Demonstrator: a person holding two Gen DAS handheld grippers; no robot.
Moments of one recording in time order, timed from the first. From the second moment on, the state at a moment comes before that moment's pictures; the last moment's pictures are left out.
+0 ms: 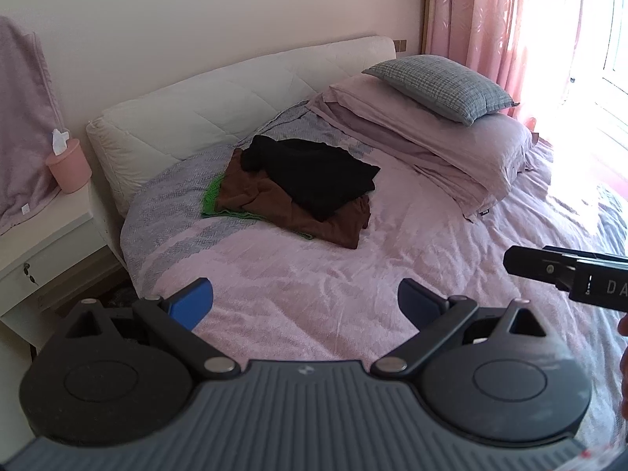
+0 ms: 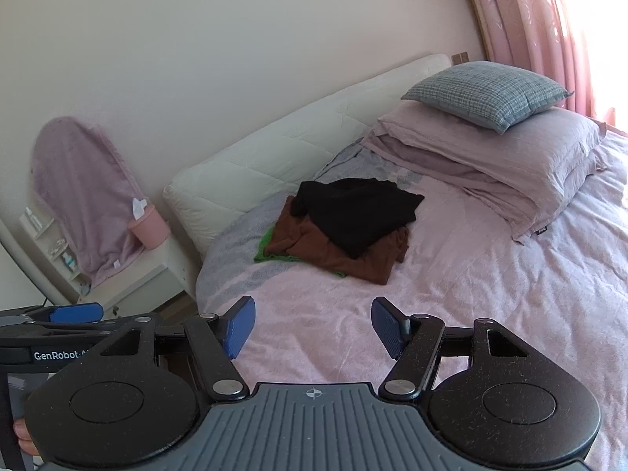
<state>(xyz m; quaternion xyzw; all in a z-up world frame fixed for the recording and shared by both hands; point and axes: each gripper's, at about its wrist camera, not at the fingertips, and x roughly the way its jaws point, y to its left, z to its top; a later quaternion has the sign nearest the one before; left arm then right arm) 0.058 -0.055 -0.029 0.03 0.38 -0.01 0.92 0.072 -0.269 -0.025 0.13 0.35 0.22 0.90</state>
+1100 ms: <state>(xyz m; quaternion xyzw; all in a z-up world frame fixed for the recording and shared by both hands) 0.506 0.064 -0.223 0.07 0.46 -0.11 0.88 0.436 -0.114 -0.224 0.17 0.44 0.06 0.88</state>
